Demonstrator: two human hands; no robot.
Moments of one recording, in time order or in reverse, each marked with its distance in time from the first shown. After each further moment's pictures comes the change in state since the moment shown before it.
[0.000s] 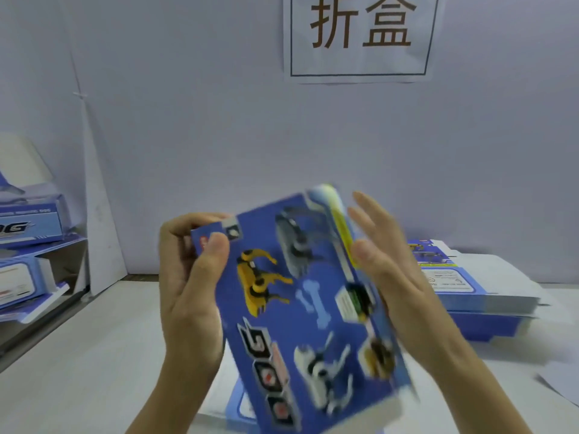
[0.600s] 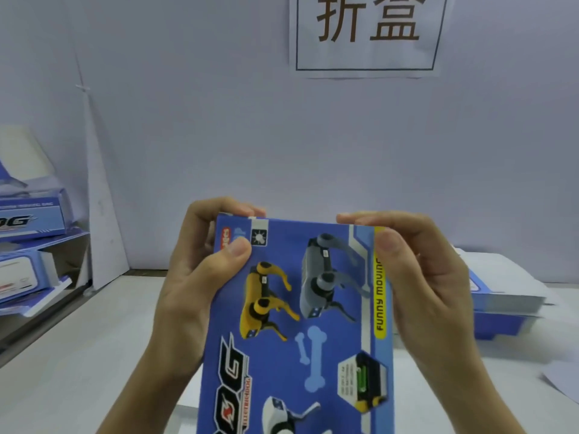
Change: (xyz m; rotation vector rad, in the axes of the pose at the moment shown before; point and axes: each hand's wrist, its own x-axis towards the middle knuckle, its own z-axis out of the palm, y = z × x) left_hand 0.007 0.022 -0.003 -0.009 -0.267 -0.180; right_hand -0.004 -0.008 0.015 0.066 0.225 -0.365
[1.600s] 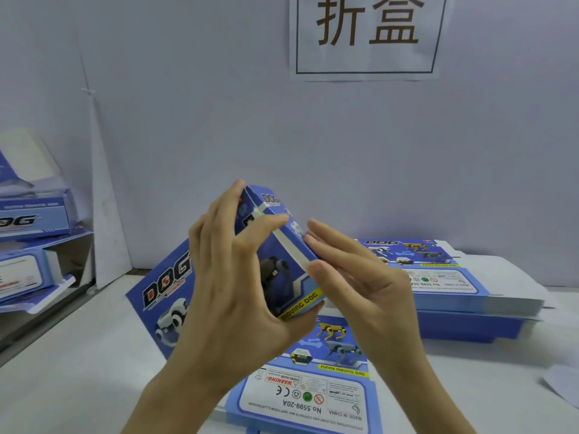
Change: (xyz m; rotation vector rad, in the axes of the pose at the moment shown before) left_hand -0.004 -0.025 0.010 1.202 -0.045 0.536; right_hand -0.009 0.026 0.012 0.049 -0.107 0.168
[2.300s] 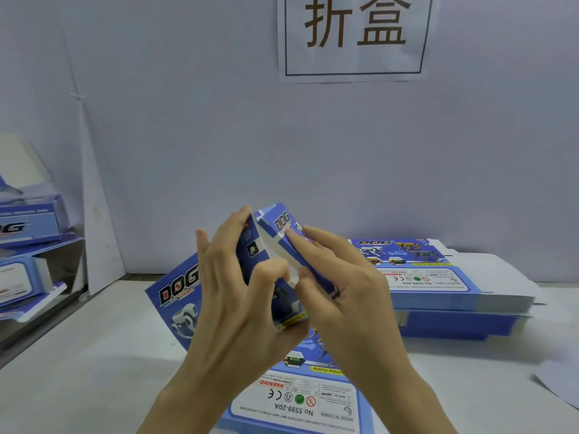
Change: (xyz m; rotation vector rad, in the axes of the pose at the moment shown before) left_hand -0.015 -0.002 0.032 0.076 0.037 0.046; right_hand -0.001 -0.015 0.011 -0.470 0.036 -0.030
